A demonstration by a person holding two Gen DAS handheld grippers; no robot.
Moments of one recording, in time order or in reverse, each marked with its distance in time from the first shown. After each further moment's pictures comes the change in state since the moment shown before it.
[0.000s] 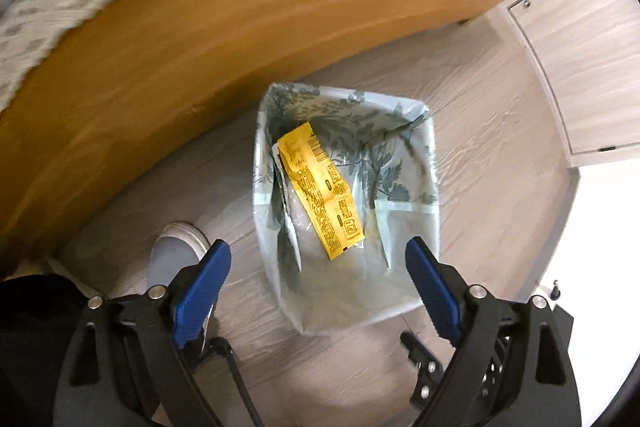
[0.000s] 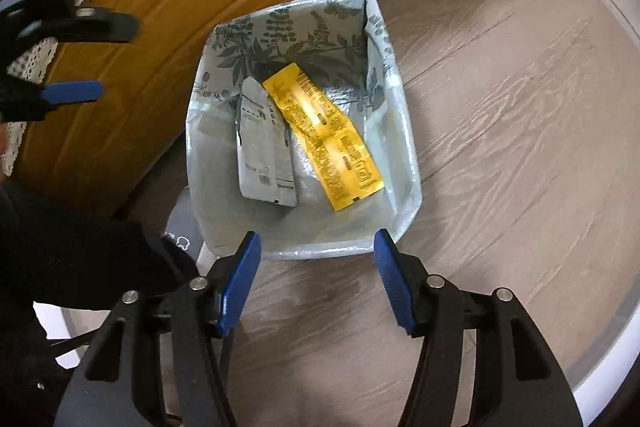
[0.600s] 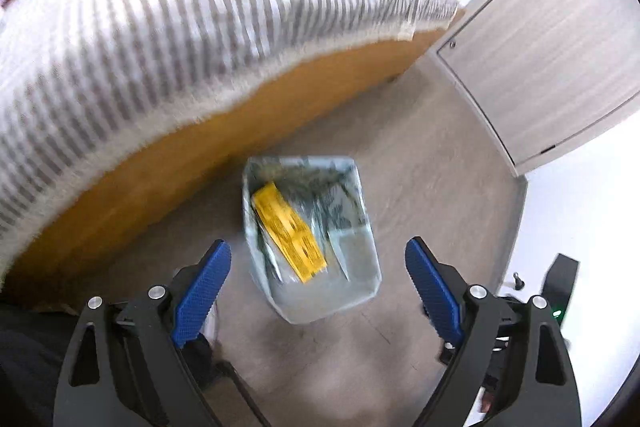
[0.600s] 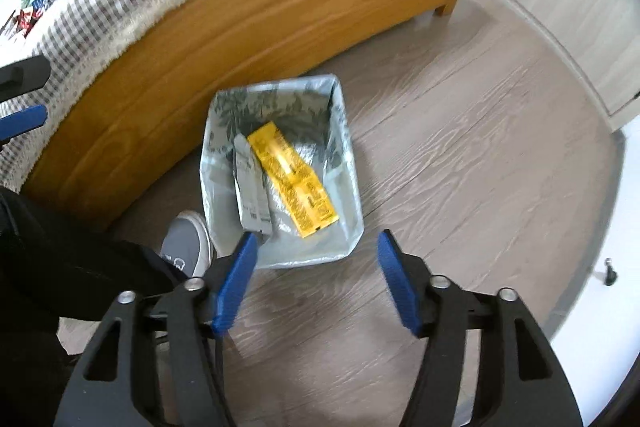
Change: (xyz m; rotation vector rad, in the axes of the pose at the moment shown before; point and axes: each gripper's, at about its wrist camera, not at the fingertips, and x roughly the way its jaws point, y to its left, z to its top) left arm -0.143 0.009 -0.035 0.129 -0.266 -0.136; right arm -0.129 0.044 0.016 -0.003 -0.138 -0.206
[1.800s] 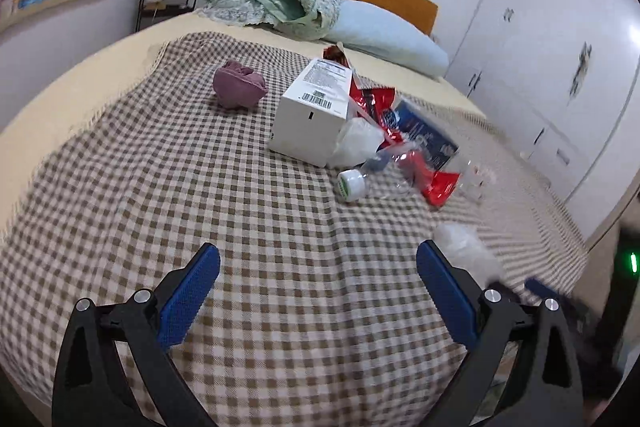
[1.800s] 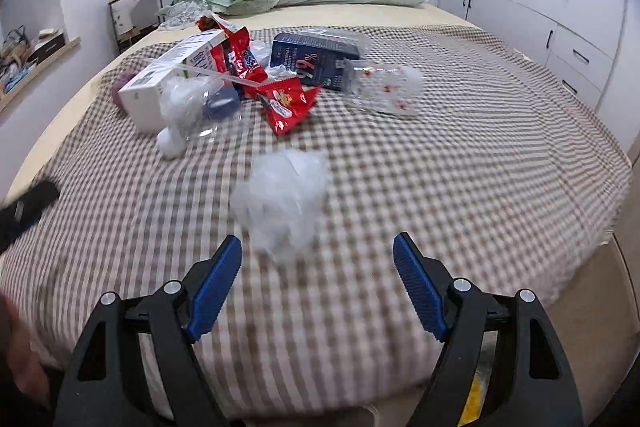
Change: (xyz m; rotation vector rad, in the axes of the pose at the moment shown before) left arm -0.249 0.367 -0.014 -0.401 -0.630 0.389; right arm -0.047 0.455 0.153 -0.385 -0.413 0.199
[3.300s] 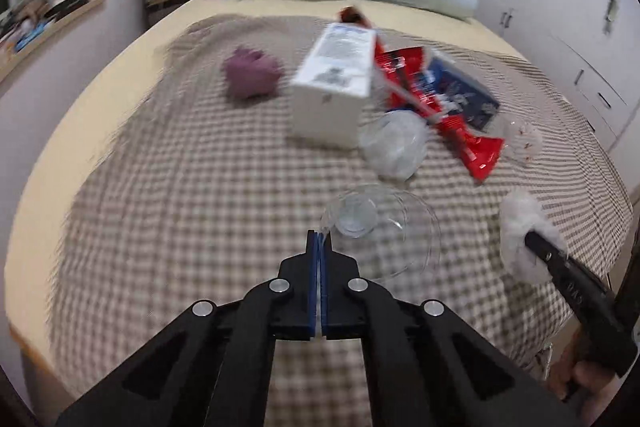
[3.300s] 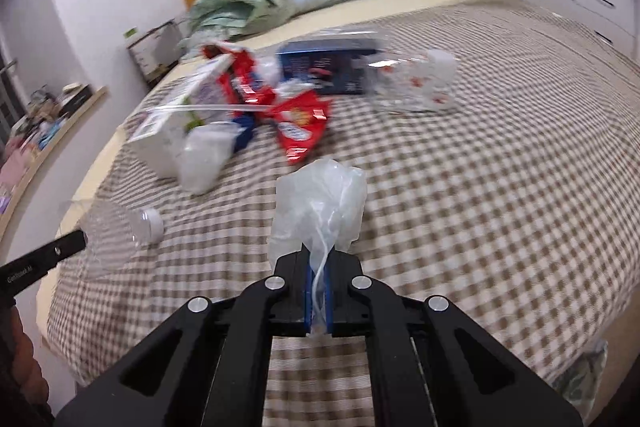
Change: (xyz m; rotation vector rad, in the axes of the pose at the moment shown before) left arm 0.012 -0.016 0.031 0.092 0.191 0.190; right arm 0.005 -0.026 0.006 0.107 -0.029 0.271
